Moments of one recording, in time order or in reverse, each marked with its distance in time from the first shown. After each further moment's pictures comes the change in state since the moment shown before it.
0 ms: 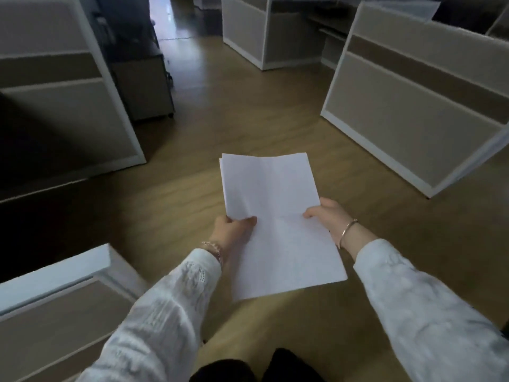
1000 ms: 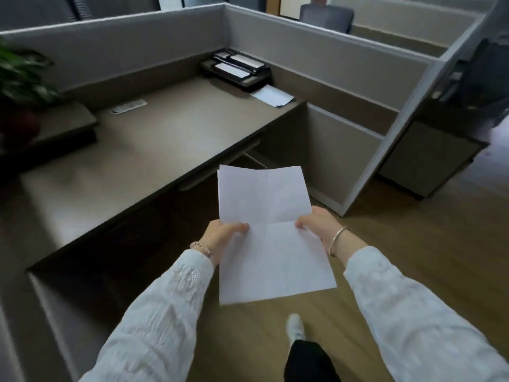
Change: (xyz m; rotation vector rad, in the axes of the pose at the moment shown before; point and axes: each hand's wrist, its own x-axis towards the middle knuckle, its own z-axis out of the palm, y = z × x) left_hand 0.214 0.139 -0.307 -0.605 0.989 -0.021; right_hand 0.286 -0.255 0.529 -0.667 -1.118 -0.219
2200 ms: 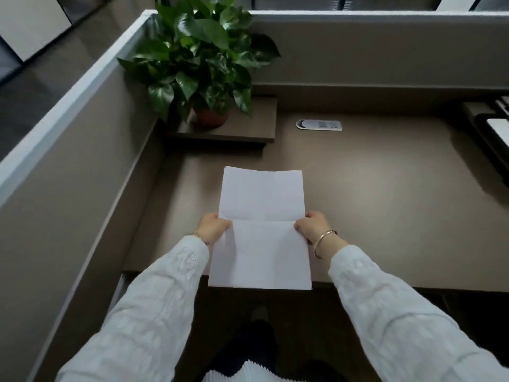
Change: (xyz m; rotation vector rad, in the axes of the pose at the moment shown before) left_hand 0.262 0.135 -0.363 -0.221 0.885 -0.207; right_hand 0.355 -0.263 0.448 -0.434 -0.620 -0.080
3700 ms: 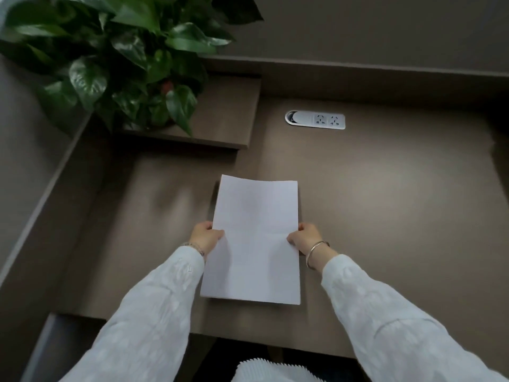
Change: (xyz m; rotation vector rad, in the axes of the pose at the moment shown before) left_hand 0.136 0.045 0.115 0.004 0.104 -0.206; right_hand 0.194 -0.006 -0.057 -0.130 -0.124 0.181
